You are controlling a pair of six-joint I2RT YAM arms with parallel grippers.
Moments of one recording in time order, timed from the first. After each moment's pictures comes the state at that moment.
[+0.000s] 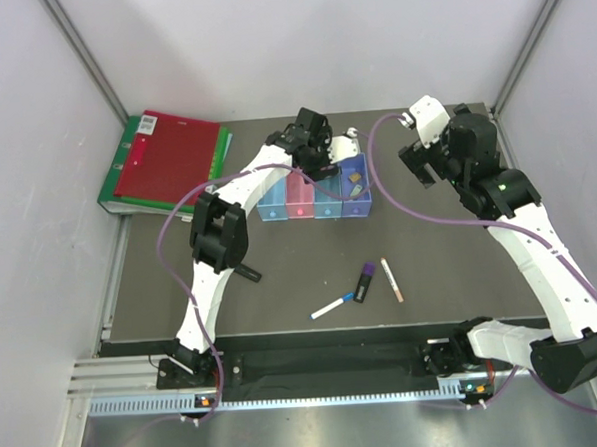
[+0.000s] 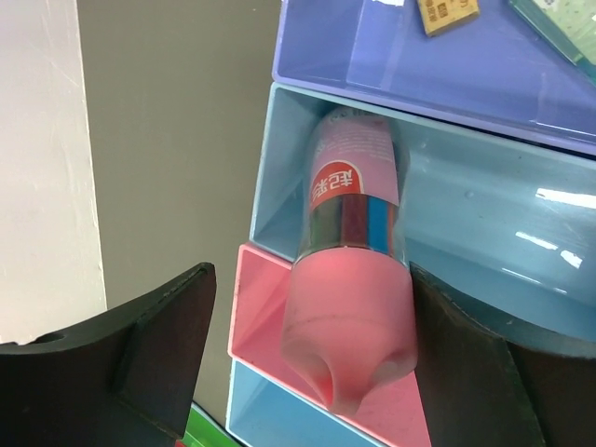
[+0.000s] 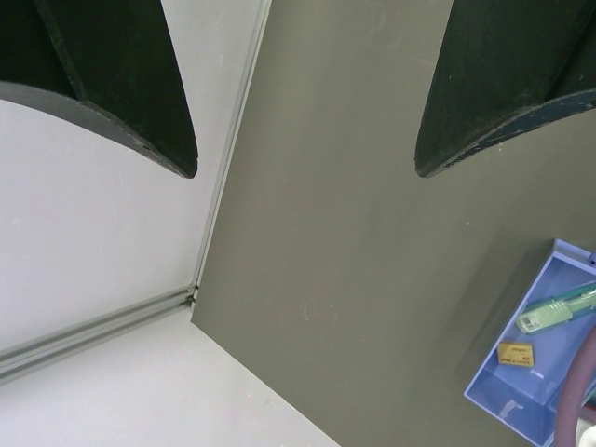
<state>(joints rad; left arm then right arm) -0.55 2.33 2.15 -0.66 0.08 0.91 0.34 1.15 1.33 -0.61 0.28 -0.52</state>
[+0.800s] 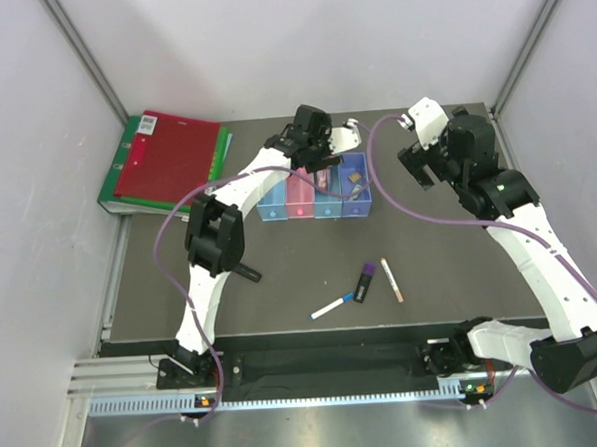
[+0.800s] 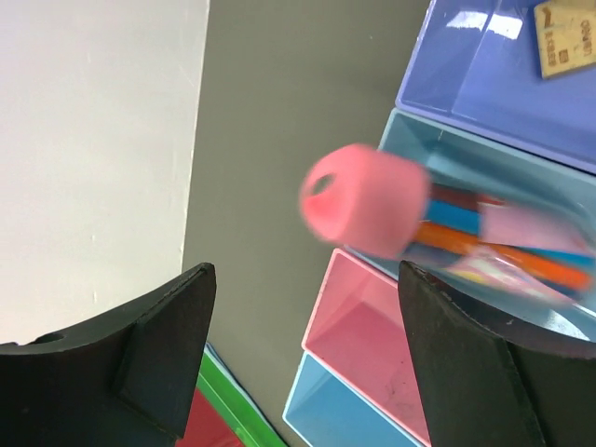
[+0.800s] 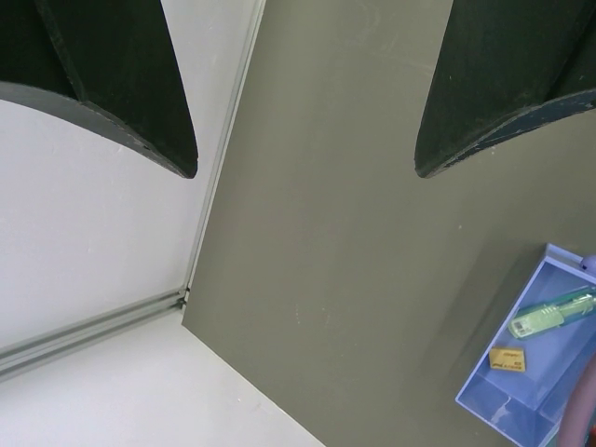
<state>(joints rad) -0.56 2.28 2.06 -0.44 -0.03 0.91 0.34 1.15 1.32 -0.61 0.26 -0.51</state>
